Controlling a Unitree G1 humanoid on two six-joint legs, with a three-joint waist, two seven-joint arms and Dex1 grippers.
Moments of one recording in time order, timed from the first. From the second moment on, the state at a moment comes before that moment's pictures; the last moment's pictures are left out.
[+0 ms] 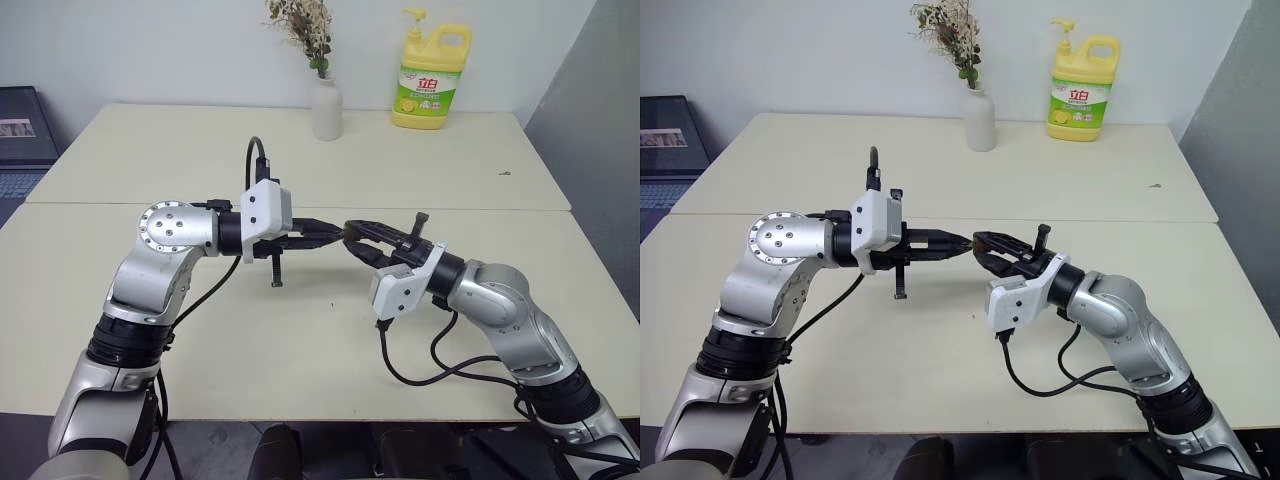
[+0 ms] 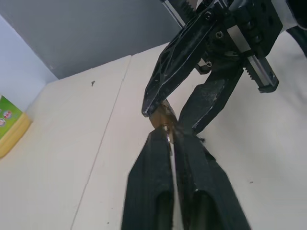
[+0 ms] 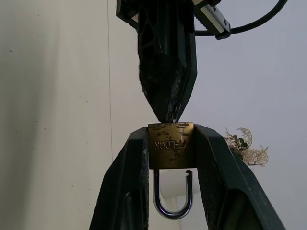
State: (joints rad) left arm -0.64 0.65 -0.12 -0.11 -0.35 0.22 -1.20; right arm -0.42 -0.49 0.29 -0.38 -0.49 -0.18 0.59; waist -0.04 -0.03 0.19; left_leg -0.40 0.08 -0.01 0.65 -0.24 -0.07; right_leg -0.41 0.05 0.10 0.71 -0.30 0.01
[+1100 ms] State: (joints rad) left arm -0.70 0.58 -0.04 -0.20 -0.67 0.87 -0.93; right arm -0.42 -0.49 0.29 -0.37 -0.49 -0.16 0.59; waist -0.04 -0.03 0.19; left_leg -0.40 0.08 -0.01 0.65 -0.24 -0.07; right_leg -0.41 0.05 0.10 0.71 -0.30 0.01
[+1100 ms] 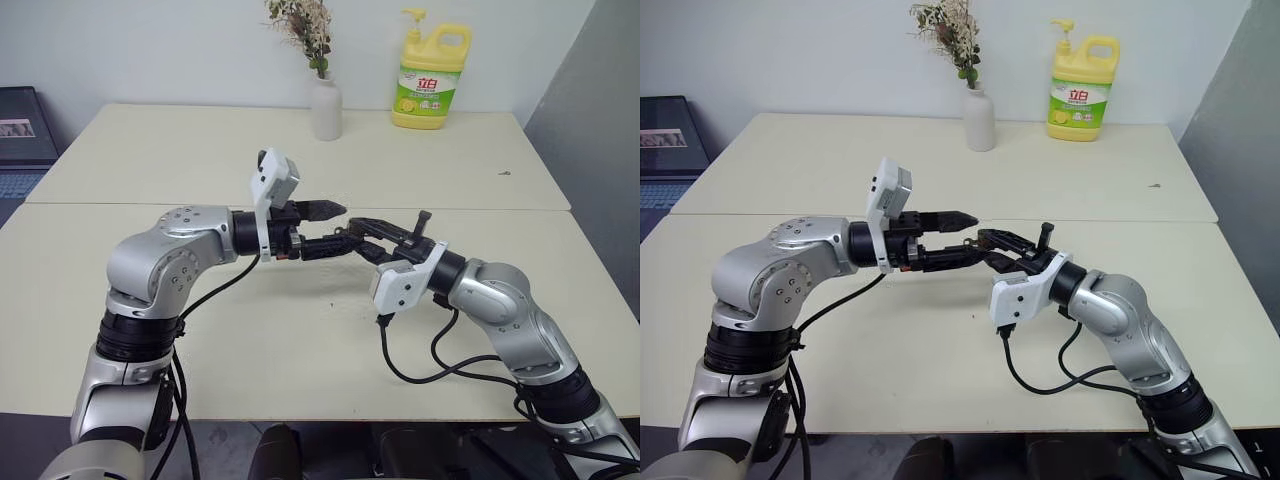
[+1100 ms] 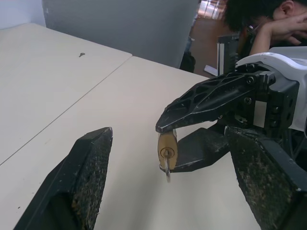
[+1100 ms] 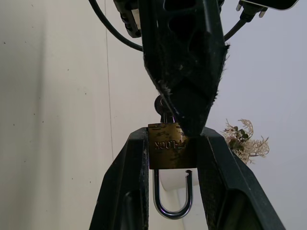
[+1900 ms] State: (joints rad) left arm -0.72 0.57 -0.08 -0.16 -0.63 0.86 -0.95; right arm -0.42 -0.50 0.28 -0.37 -0.49 -0.16 0.59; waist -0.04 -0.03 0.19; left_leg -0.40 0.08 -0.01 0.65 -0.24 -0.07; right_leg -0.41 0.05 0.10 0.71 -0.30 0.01
